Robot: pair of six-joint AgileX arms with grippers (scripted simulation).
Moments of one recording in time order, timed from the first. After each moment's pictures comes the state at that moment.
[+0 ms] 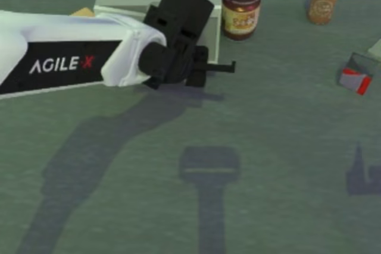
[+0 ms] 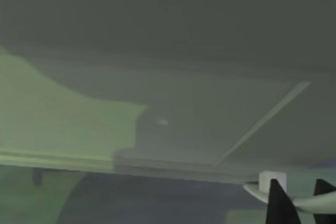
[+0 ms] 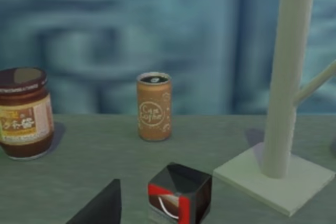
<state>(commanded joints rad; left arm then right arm) -0.62 1.97 1.32 -0.24 -0.26 -0.35 0.00 0.00 0.00 0.00 0.00 0.00</state>
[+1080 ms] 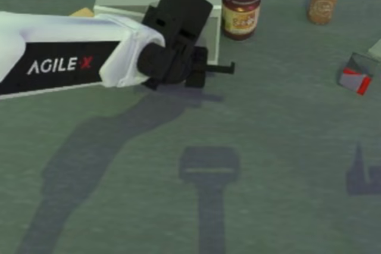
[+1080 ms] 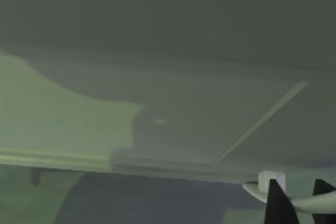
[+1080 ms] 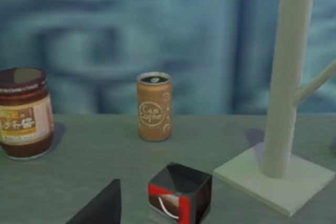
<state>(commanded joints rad) -0.63 1.97 1.31 -0.24 -0.25 -0.35 0.00 0.00 0.00 0.00 0.00 0.00</state>
